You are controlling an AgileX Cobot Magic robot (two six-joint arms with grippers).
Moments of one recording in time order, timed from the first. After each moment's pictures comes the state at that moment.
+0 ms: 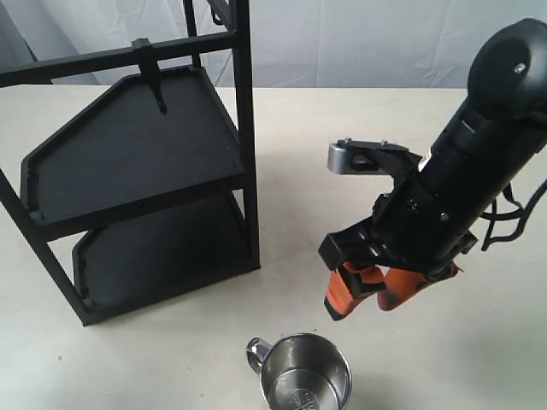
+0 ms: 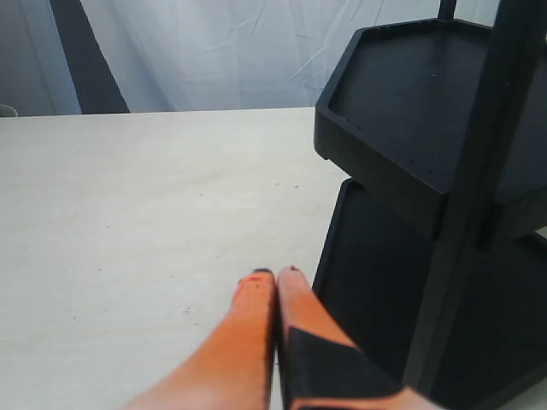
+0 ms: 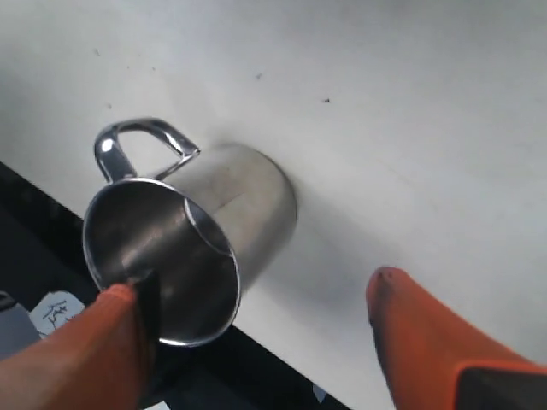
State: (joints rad) left arm -0.10 0.09 0.00 0.00 0.23 -0.02; right arm 0.50 1.56 -0.95 0.51 1.11 -0.20
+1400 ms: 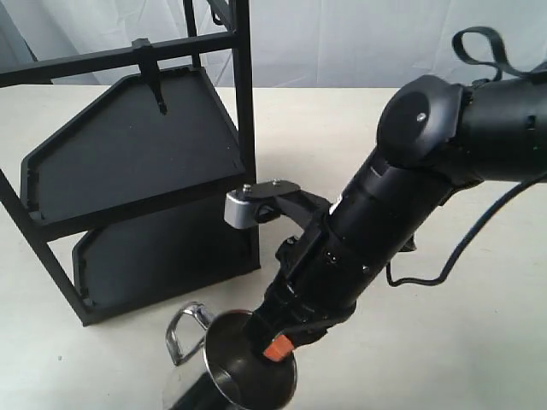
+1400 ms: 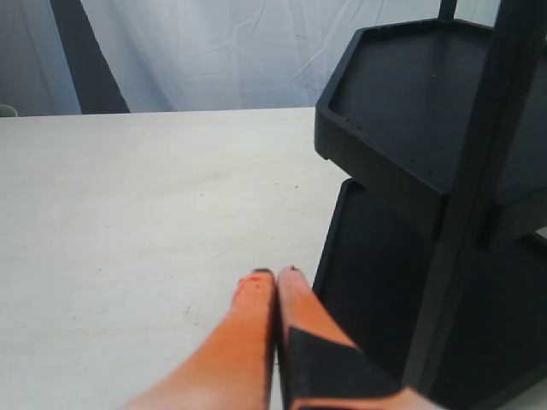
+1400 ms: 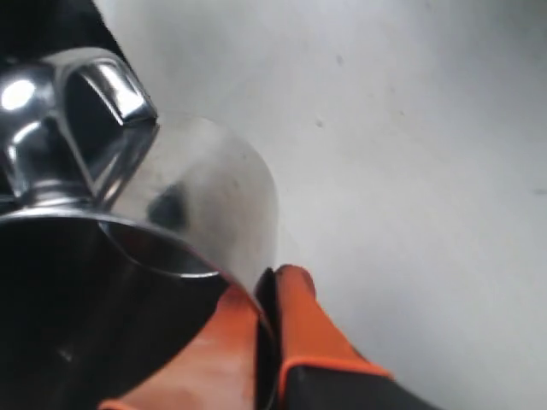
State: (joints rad) left arm -0.10 0.09 0.00 0.00 0.23 -0.02; right arm 0.71 1.64 -0.95 0.80 1.01 -0.64
